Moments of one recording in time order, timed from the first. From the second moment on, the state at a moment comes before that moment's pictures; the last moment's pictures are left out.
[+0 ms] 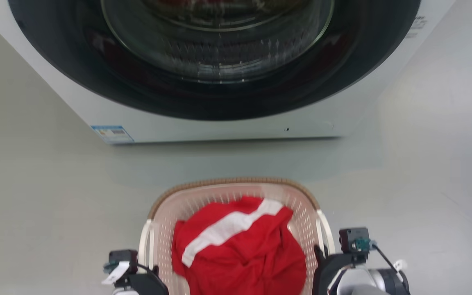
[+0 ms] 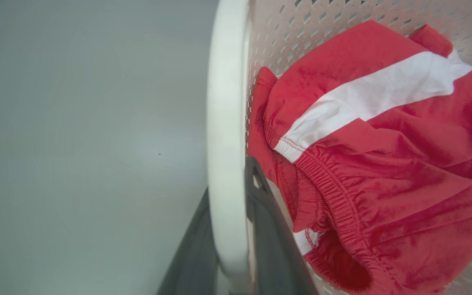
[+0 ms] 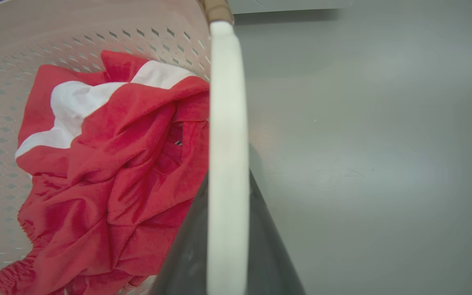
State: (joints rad) left arm -0.49 0.02 -0.51 1.23 -0.69 -0.01 -0.17; right arm -0.53 -0.06 0.85 0.97 0.79 -0.13 -0.10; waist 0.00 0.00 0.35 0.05
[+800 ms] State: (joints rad) left arm -0.21 0.04 -0.61 1.24 -0.75 -0.02 -0.06; right arm -0.28 -0.07 1.02 0.96 0.99 -0.14 0.03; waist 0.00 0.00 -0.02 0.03
